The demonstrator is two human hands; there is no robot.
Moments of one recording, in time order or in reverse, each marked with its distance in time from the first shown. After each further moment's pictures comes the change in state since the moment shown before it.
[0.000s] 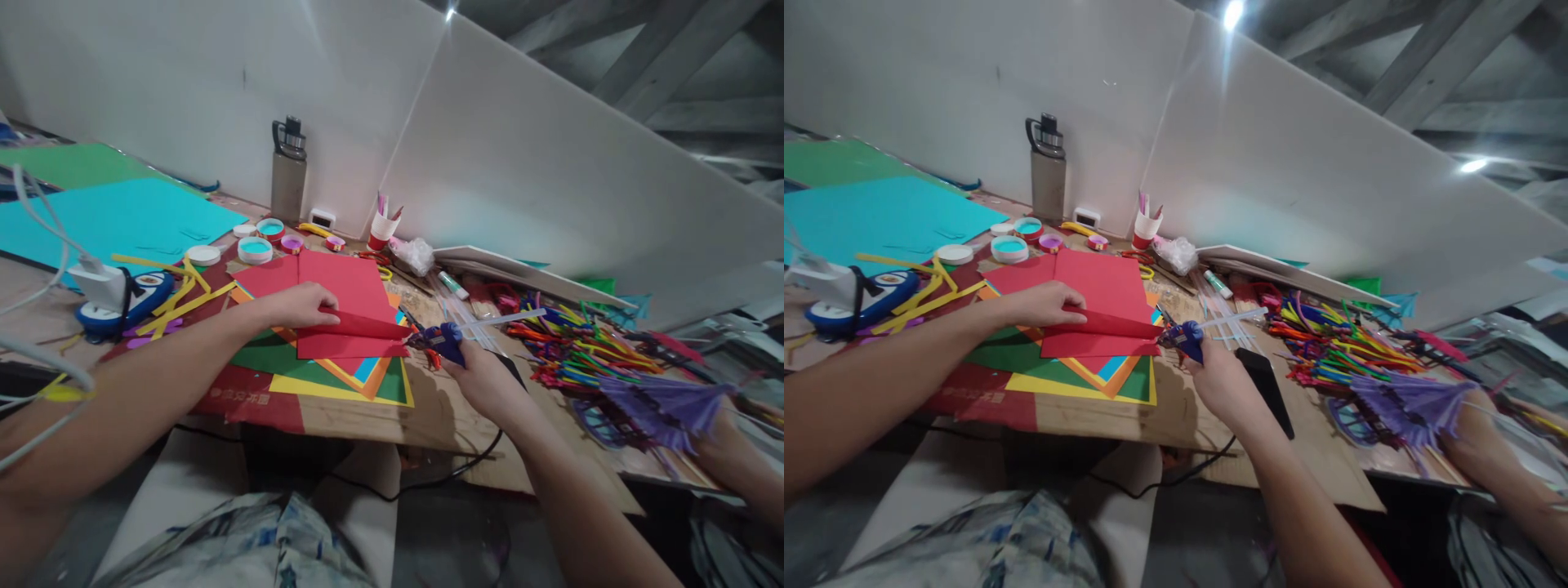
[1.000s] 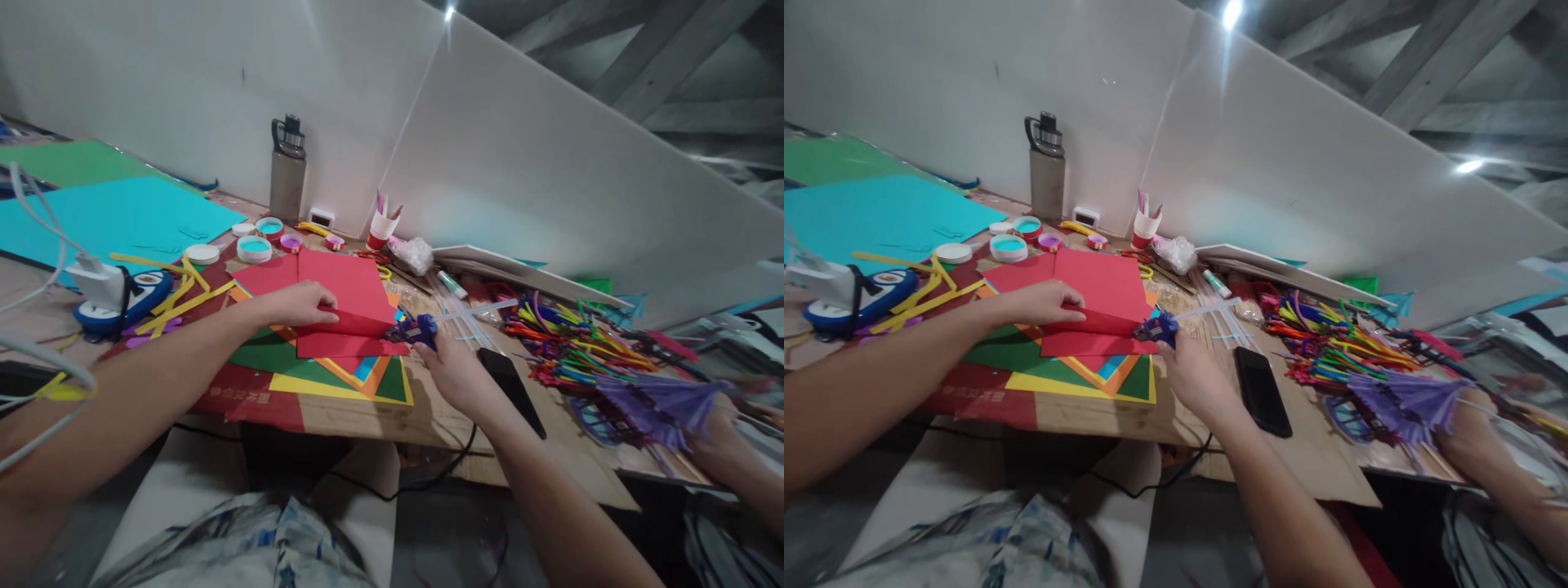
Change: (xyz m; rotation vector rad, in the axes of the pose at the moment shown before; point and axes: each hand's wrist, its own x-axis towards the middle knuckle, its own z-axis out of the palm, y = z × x) left_hand -0.001 0.001 -0.002 -0.002 -0.010 -0.019; right_hand 0.003 -0.031 0.005 0.108 -0.016 -0.102
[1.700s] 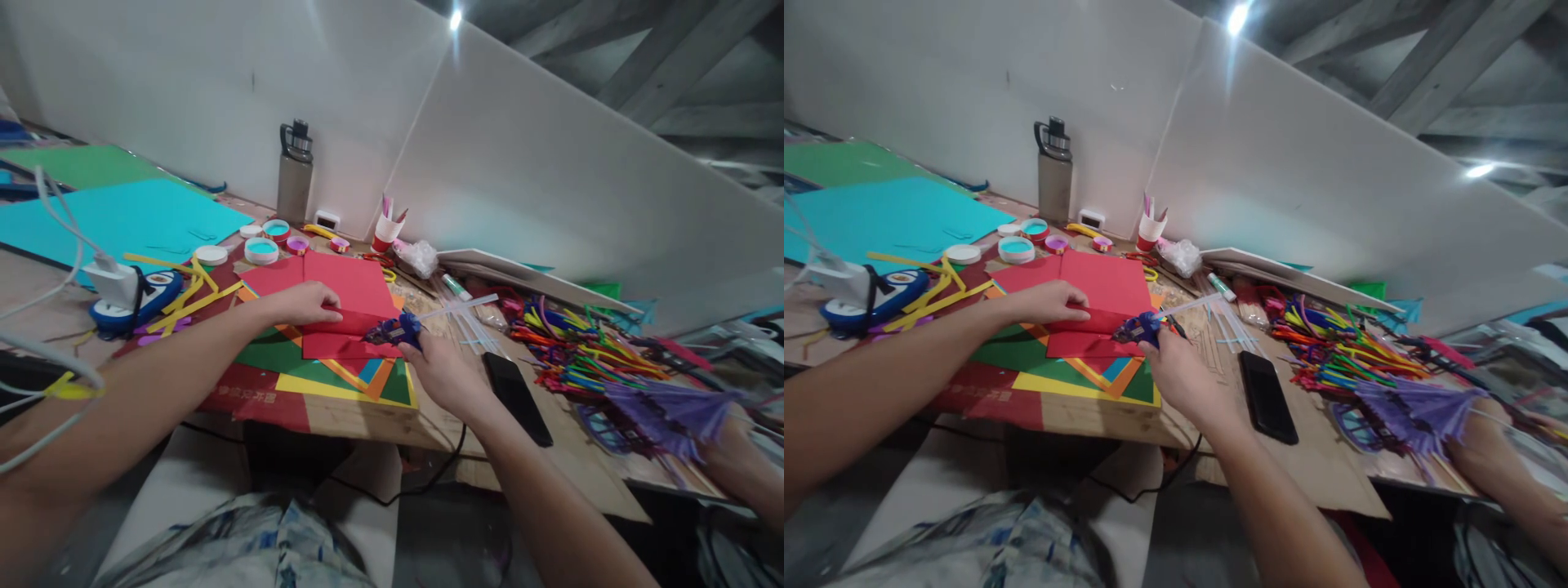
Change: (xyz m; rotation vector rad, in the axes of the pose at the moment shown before) left_hand 0.000 -0.005 0.001 -0.010 0.001 -0.032; right_hand 0.004 -0.026 0.002 0.098 -0.031 -0.118
